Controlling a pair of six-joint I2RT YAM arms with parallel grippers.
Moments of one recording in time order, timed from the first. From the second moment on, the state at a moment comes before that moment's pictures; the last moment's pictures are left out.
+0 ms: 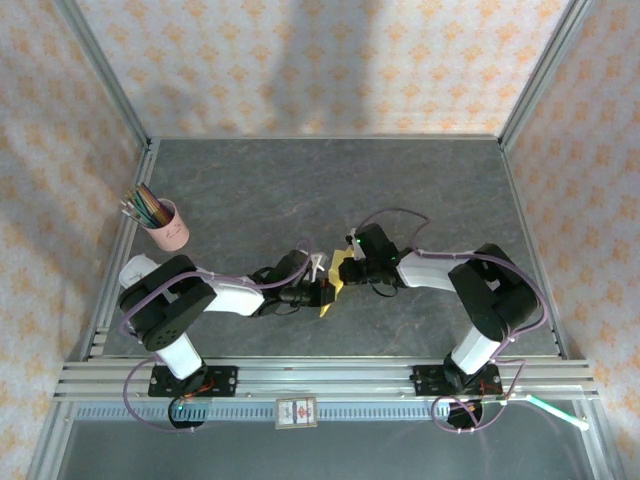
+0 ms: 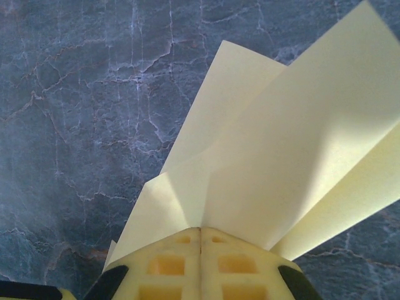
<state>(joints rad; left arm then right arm) -0.78 1.67 0.58 0.35 0.32 -0.80 0.63 1.66 0.73 -0.03 -0.28 0.50</state>
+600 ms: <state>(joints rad) -0.78 1.66 0.56 0.33 0.28 -0.78 0.63 1.66 0.73 -0.04 -0.28 0.50</state>
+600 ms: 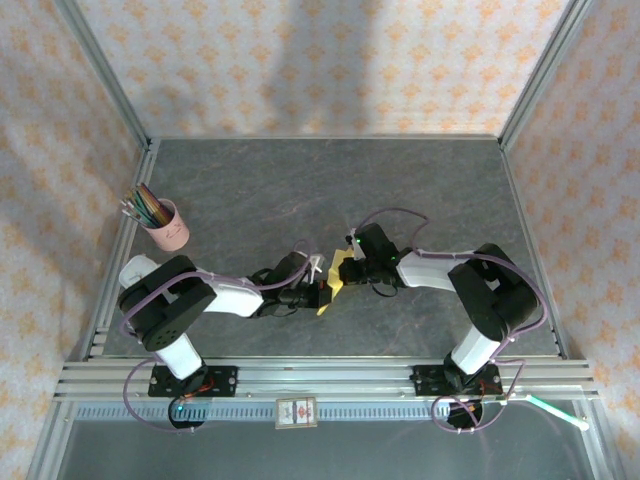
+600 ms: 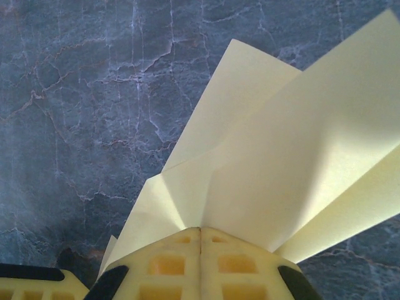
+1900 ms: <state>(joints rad) -0.81 1.62 0.61 0.24 0.33 -0.74 0.63 1.67 0.75 -0.05 -0.28 0.50</state>
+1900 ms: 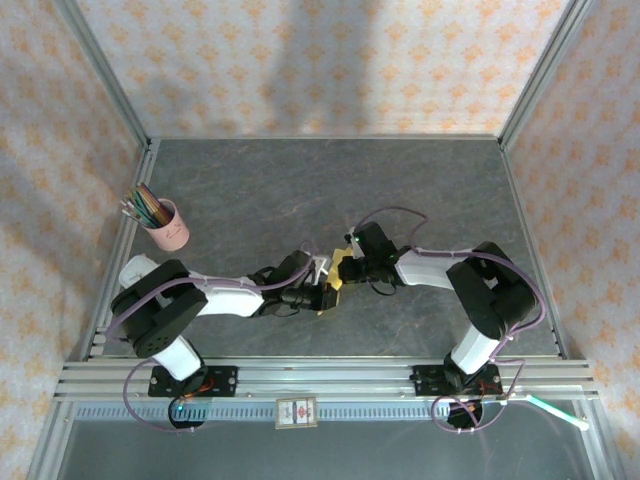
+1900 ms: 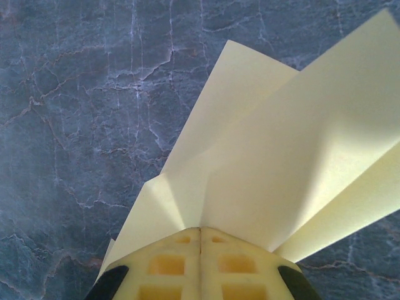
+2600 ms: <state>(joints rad) -0.79 1.65 0.59 0.27 0.34 -0.74 0.63 1.67 0.75 -0.05 -0.28 0.50</state>
